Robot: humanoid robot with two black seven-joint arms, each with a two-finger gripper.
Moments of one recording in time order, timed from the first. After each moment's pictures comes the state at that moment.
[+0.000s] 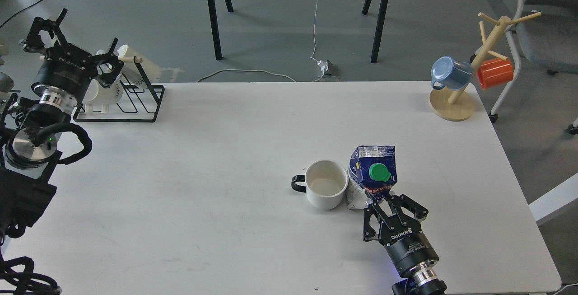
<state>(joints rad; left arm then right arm) -0.56 0.41 -1.20 -0.72 0.01 -0.47 -0.12 -0.22 -0.07 0.99 1.29 0.17 0.49 0.17</state>
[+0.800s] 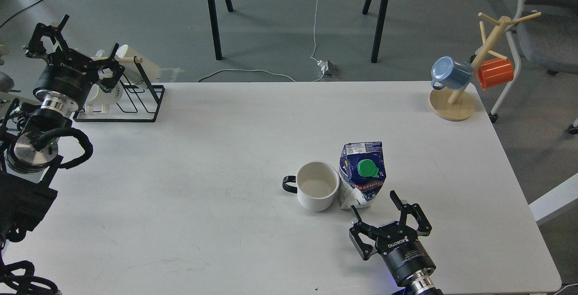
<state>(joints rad) -0.55 0.41 -1.20 -0.72 0.01 -0.47 -0.12 -0.27 -0.09 0.97 1.30 0.17 0.49 0.17</state>
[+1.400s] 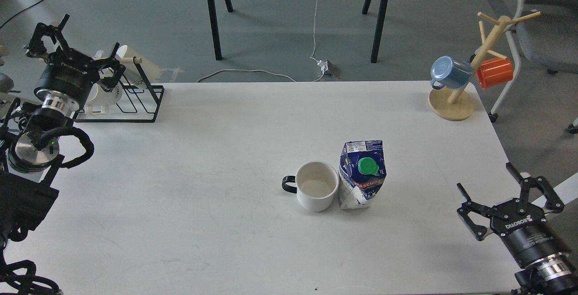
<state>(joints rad) -0.55 0.40 -1.20 -0.72 0.01 -0.47 -0.11 -0.36 -0.54 1.34 1.53 0.17 0.49 0.17</state>
